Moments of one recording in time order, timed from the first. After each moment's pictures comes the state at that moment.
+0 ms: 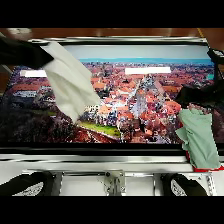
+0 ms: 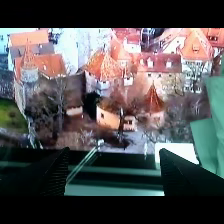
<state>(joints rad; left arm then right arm) -0.34 -1.22 1.85 1.27 -1.42 -1.45 -0.07 -0.98 1.35 -1.39 1.55 1.52</state>
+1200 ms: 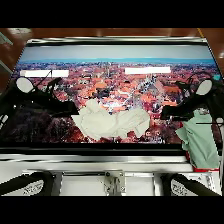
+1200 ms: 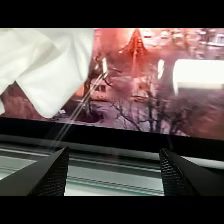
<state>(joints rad) -0.12 -1.29 1.12 1.05 -1.33 -1.50 -0.07 -1.27 1.12 -1.34 1.46 1.45</state>
